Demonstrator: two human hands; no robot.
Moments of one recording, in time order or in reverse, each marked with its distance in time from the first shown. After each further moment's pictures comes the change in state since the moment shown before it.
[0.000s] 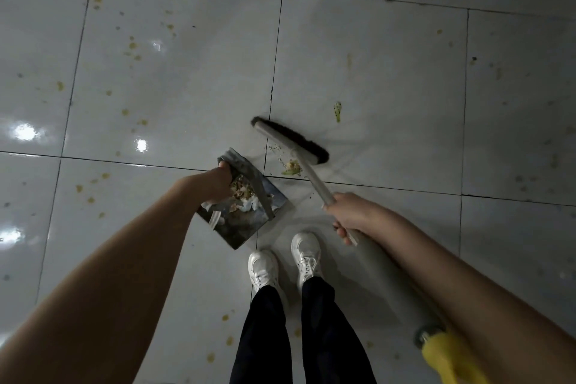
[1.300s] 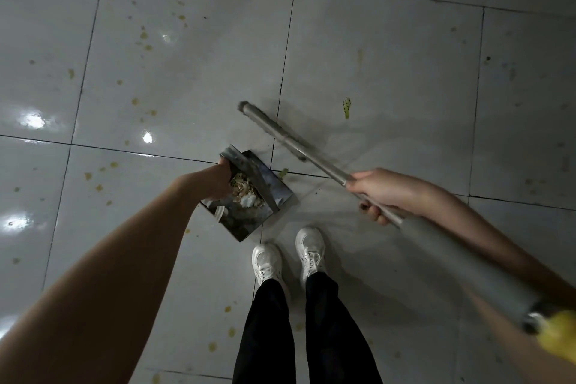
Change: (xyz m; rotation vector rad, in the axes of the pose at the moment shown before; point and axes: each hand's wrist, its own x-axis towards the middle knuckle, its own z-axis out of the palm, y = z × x) left_hand -0.005 -0.026 0.011 -0.127 0.010 -0.035; right_hand -0.032 -0.021 -0.029 0.026 -0.094 0.022
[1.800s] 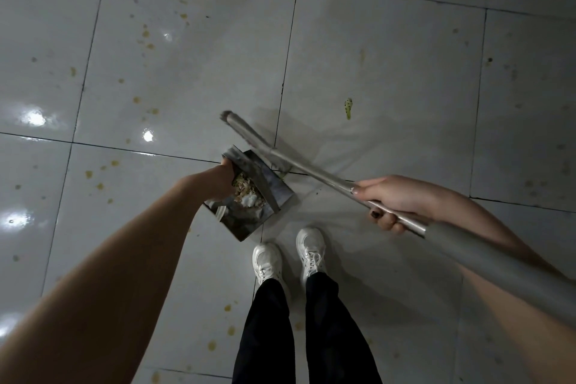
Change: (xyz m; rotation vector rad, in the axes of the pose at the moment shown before) left_hand 0.002 -0.003 0.003 -0.002 0.014 0.008; right_hand -0.014 0.005 -0.007 -0.004 -0.112 0.021
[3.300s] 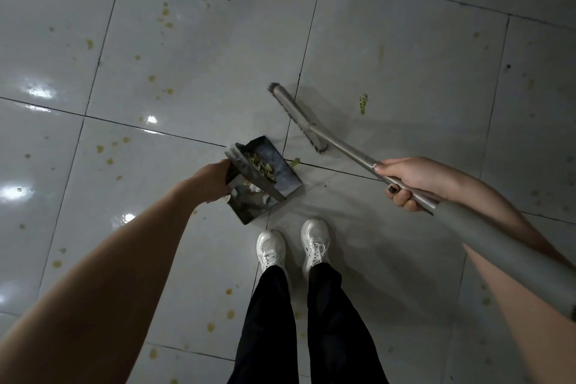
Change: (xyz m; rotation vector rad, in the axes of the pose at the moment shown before) left_hand -0.020 -0.059 0.022 0.035 0.136 0.110; right_hand 0.004 -0.013 0.010 0.054 0.136 0.025
